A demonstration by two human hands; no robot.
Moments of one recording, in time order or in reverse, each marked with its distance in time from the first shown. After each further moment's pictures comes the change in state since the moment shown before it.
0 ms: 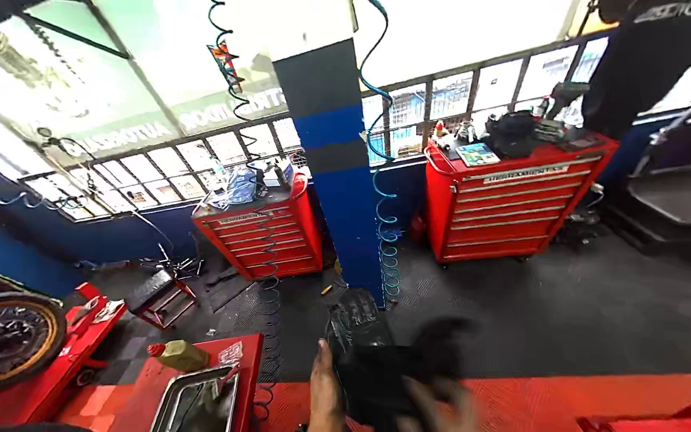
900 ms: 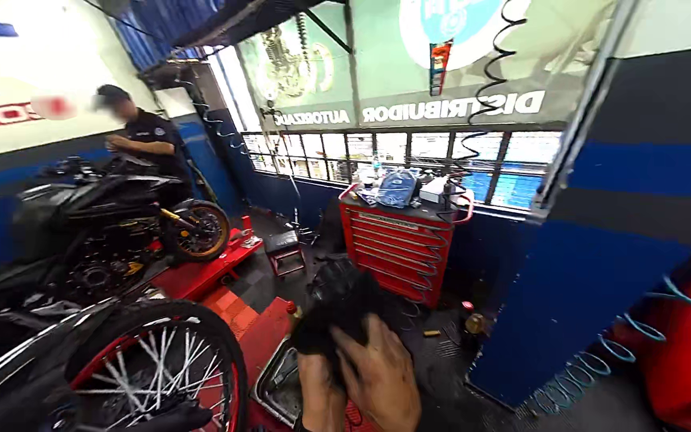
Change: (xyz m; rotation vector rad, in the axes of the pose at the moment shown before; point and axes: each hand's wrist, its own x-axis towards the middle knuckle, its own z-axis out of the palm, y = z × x) left_hand 0.115 0.175 -0.263 -0.599 0.533 0.557; right_hand 0.166 -0.248 0.365 0.081 -0.334 -0.644
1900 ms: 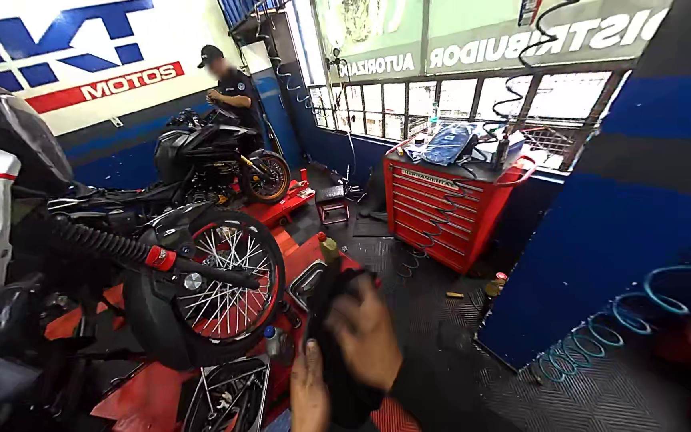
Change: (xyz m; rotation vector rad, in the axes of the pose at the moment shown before) left_hand -0.303 0.008 -0.027 0.879 0.263 0.152; right_hand -0.140 0.007 -0.126 0.650 -0.215 -0.148
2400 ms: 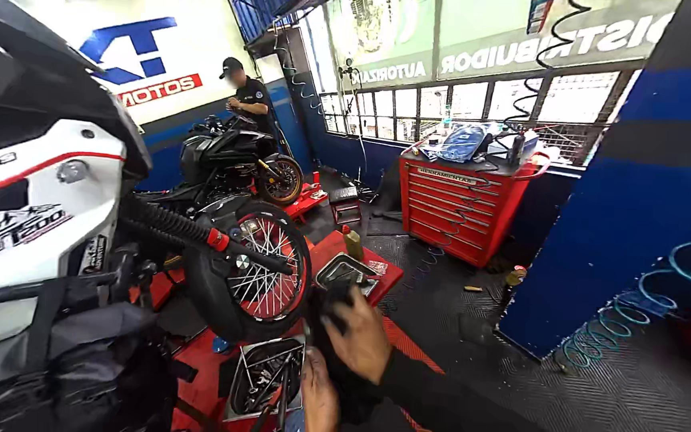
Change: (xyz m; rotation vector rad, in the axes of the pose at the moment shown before) left_hand -0.018 -0.029 -0.141 -0.035 0.109 0.014; right_hand -0.047 -0.121 0.121 -0.140 -0.053 0.027
